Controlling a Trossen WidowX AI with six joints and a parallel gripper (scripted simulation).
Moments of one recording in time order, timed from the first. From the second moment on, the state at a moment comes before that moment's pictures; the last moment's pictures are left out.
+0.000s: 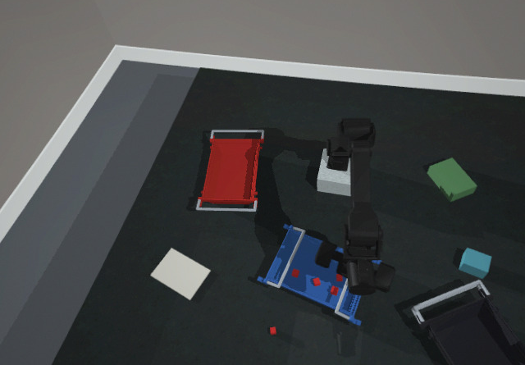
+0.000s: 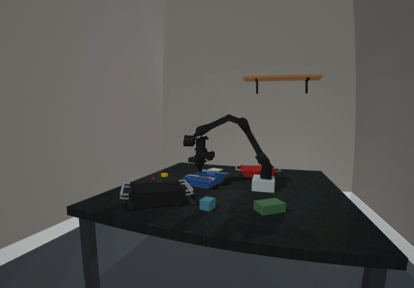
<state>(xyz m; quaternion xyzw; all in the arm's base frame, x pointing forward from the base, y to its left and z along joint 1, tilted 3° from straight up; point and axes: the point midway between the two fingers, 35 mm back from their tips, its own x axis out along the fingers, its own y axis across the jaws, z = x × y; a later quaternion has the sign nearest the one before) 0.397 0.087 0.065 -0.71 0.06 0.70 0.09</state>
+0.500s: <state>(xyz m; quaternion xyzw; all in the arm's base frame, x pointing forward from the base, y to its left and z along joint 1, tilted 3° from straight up) 0.397 0.087 0.068 -0.71 0.06 0.70 0.09</state>
